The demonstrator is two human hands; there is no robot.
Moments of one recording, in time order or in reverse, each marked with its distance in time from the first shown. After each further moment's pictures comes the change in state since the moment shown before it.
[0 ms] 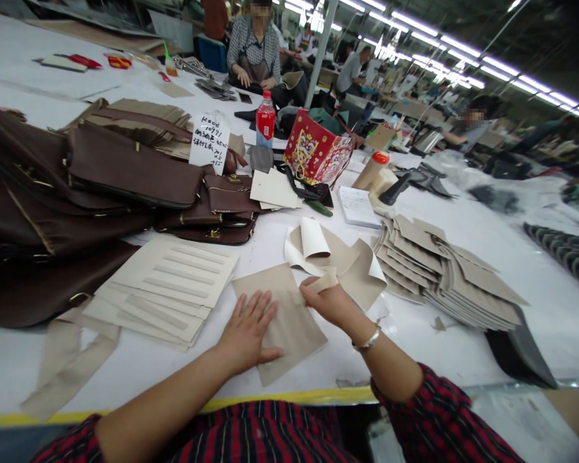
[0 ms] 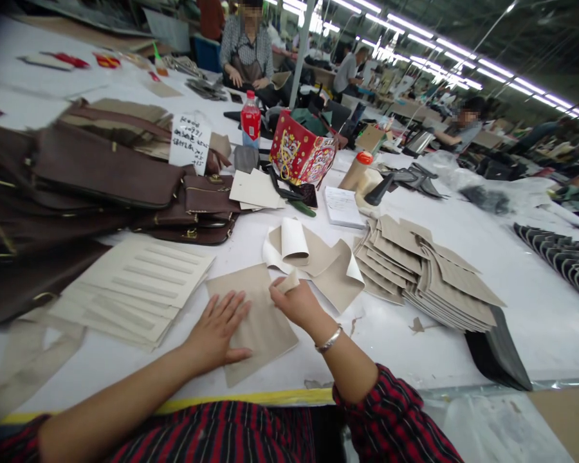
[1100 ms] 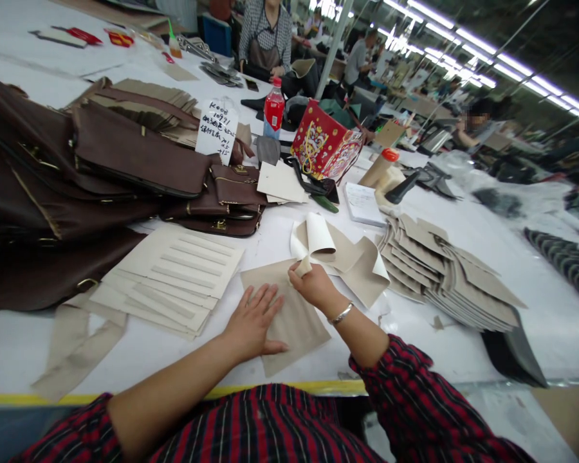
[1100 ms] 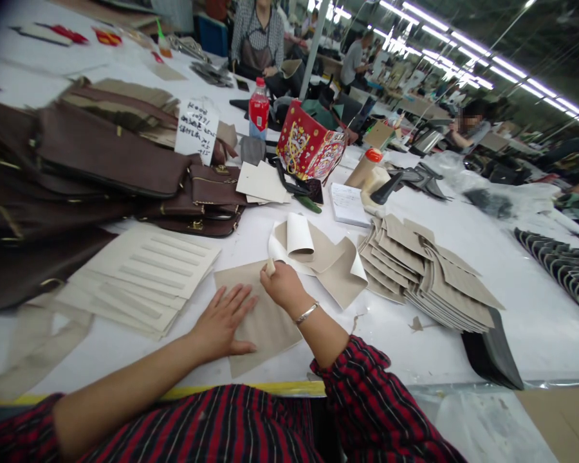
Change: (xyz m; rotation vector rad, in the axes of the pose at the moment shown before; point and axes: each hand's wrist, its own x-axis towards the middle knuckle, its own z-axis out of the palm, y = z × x) left_hand 0.001 -0.004 -0.004 -0.094 -0.073 0.005; right_hand 0.022 -0.021 0.022 -0.287 0.017 -0.087
